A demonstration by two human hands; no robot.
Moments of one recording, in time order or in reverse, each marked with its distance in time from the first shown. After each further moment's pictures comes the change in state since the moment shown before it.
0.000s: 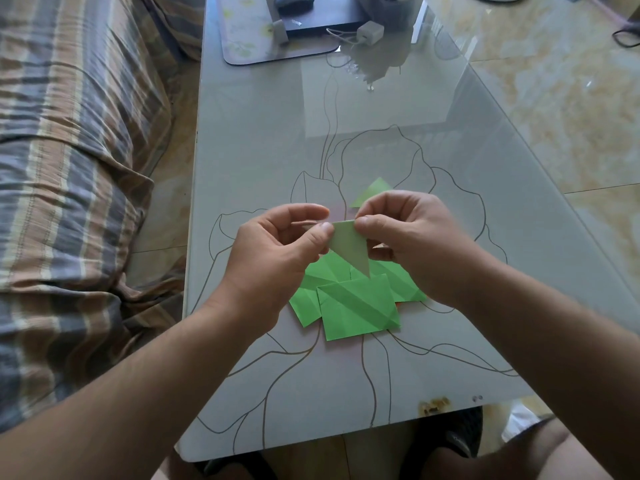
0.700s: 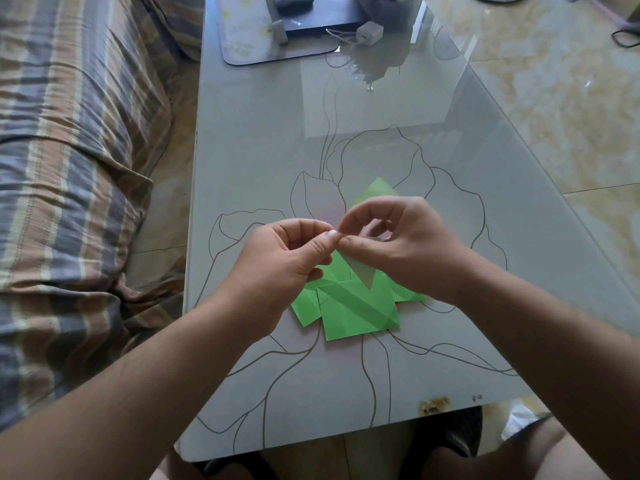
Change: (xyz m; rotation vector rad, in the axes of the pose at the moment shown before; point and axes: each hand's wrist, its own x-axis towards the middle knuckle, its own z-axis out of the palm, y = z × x) left_hand 0.000 -0.004 -0.002 0.023 -0.120 -0.160; right_hand -0.003 -0.001 0.002 -0.320 -0.050 -0.118
